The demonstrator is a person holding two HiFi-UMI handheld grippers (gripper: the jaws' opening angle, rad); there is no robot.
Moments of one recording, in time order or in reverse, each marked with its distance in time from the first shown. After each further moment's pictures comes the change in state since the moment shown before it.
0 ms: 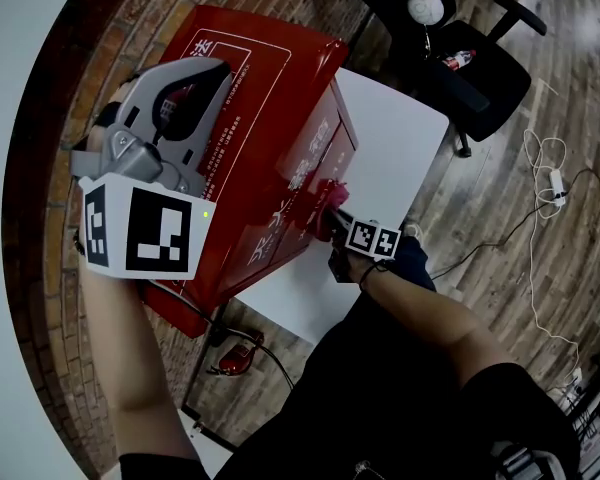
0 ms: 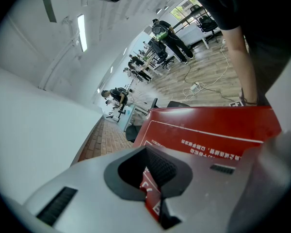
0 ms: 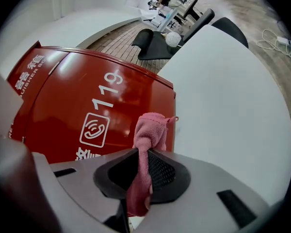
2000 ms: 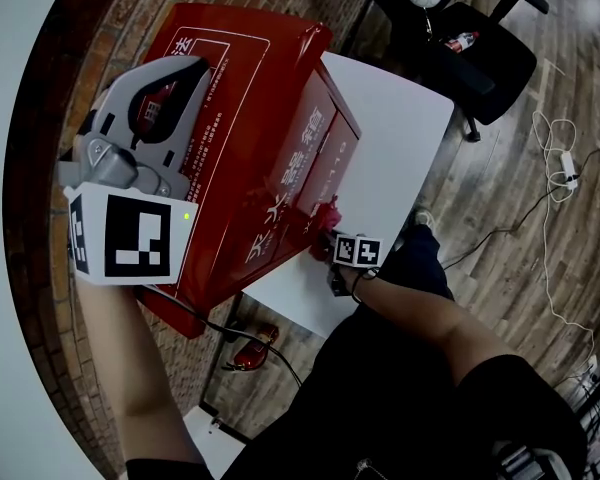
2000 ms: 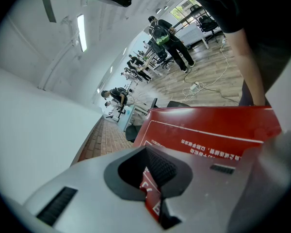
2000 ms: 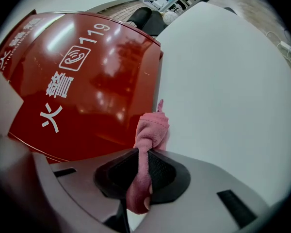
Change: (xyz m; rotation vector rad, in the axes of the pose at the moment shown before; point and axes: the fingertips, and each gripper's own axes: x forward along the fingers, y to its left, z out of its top) left arm 0.001 0.000 0.002 0.022 -0.007 -0.004; right arm 0.017 -0.036 -0.107 -0.025 0.194 -0.104
